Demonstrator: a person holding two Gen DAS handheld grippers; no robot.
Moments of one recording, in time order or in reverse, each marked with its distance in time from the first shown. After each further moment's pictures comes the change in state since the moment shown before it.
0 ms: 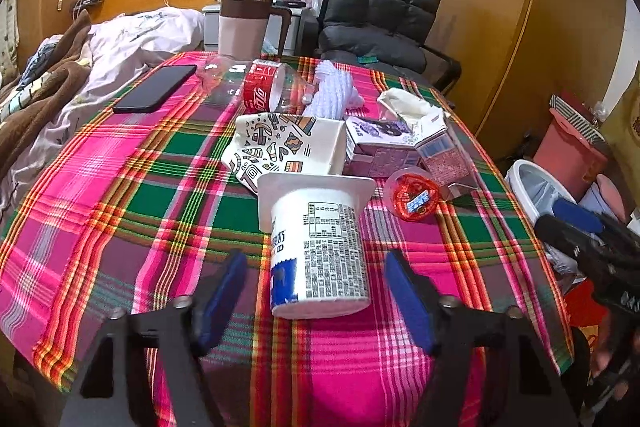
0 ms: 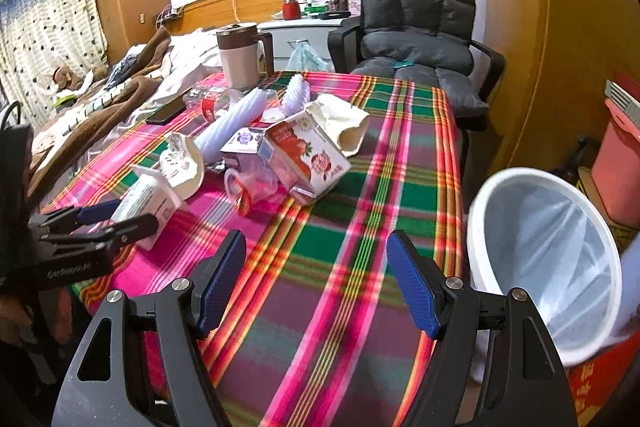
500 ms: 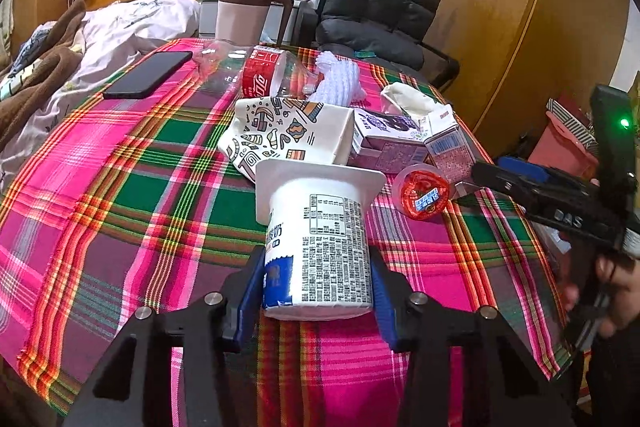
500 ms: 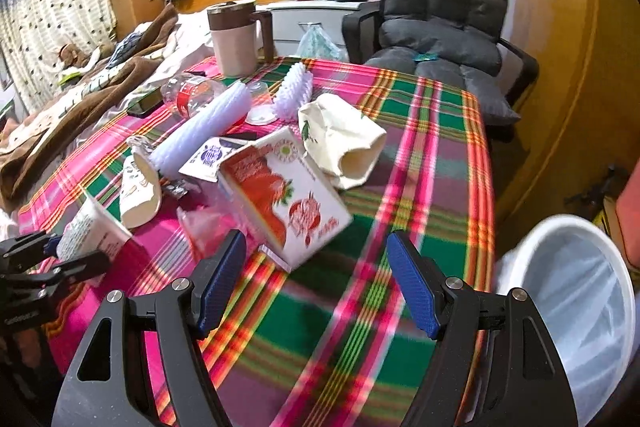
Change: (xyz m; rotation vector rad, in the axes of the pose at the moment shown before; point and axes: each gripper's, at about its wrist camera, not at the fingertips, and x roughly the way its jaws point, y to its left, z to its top) left arm 0.009 0.014 -0.002 -0.030 0.017 -0.051; right arm 0.049 -0.017 0.028 -0.088 0.055 0.055
